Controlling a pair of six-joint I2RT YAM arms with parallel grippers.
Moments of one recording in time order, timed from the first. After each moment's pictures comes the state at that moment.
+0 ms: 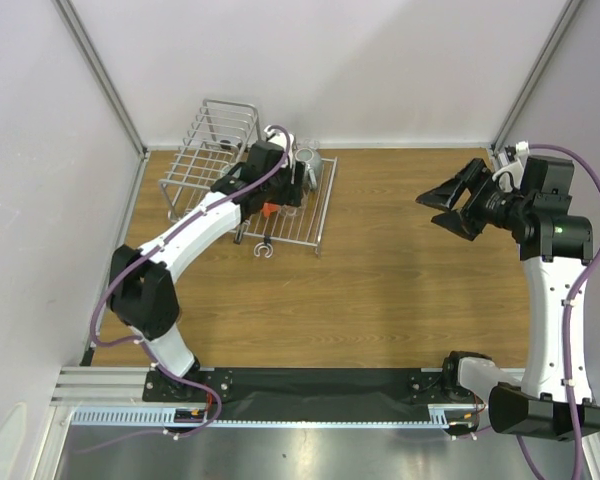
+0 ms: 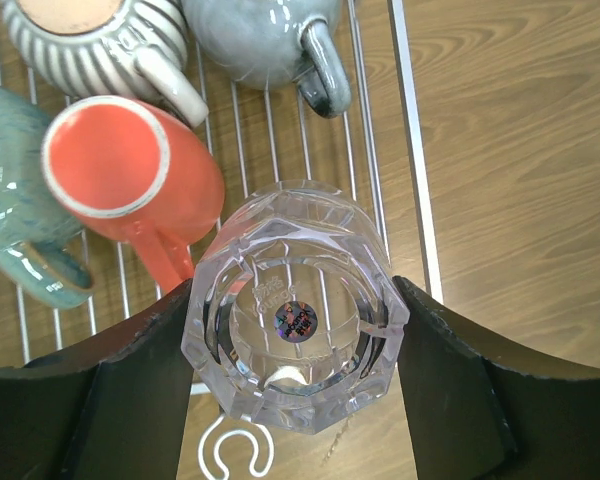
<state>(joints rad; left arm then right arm) -0.54 1.70 1.48 -0.42 -0.12 -0.21 -0.12 1.09 1.47 -1.00 -0.70 0.68</state>
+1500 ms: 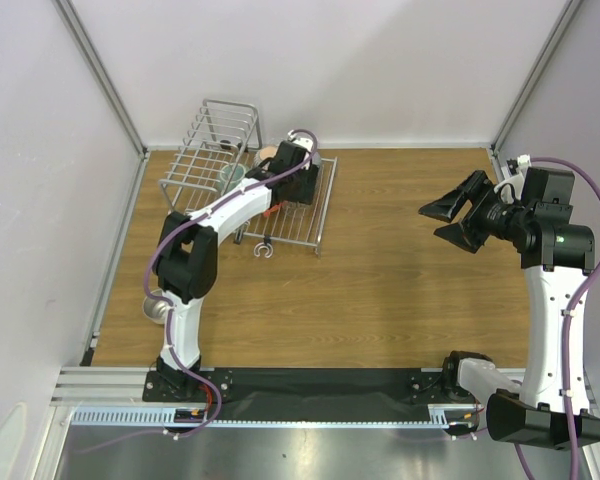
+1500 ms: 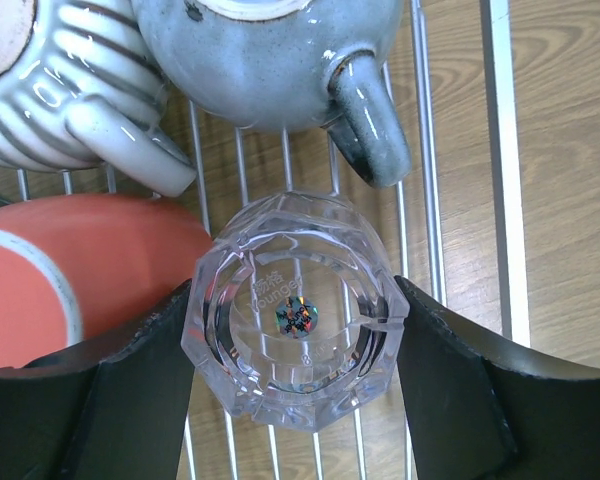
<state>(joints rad) -0.53 2.06 1.71 -0.40 -0.19 -0.16 -0.14 1.05 1.43 -1.08 -0.67 0.68</state>
